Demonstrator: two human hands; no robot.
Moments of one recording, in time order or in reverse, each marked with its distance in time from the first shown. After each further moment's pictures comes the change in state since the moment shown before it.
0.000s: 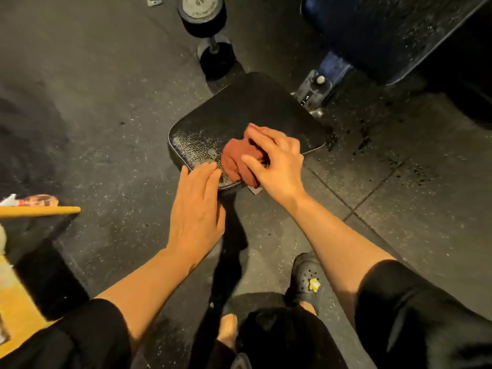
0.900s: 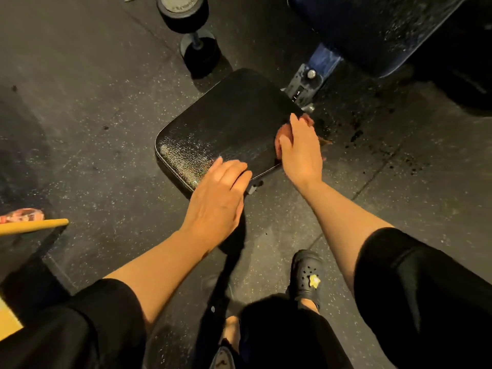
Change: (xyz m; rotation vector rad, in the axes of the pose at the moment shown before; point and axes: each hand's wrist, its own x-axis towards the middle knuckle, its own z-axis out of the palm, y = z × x) left_hand 0.044 0.005 0.020 0.077 -0.172 0.296; right_hand 0.036 0.046 -0.012 -0.133 0.132 0.243
